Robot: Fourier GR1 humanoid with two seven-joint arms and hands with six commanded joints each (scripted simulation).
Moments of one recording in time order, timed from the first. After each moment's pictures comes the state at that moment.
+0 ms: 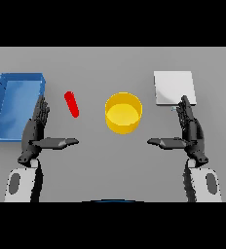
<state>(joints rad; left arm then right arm) 0.00 0.00 0.00 -1.57 0.00 0.00 0.00 0.00 0.00 0.00 -1.57 0.00 0.00 0.00</state>
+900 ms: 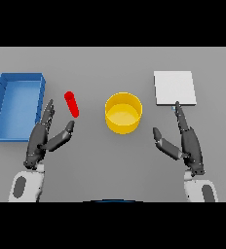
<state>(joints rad) 0.03 0.03 -0.10 -1.61 -0.19 0.03 0.01 0.12 -0.05 0.14 -1.70 0.27 -0.05 -0.11</state>
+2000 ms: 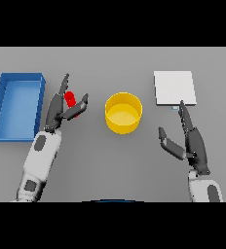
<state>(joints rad) -0.46 0.01 0.03 -0.96 -0.23 0.15 -0.20 0.12 -0.06 0.11 -1.71 0.20 -0.02 -0.14</state>
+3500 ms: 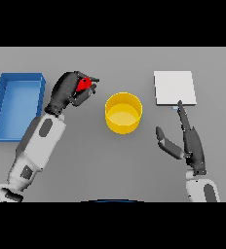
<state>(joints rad) -0.61 0.15 -0.21 -1.04 -0.51 0.14 -0.10 0.11 -0.06 0.13 -1.69 0.27 -0.06 -0.15</state>
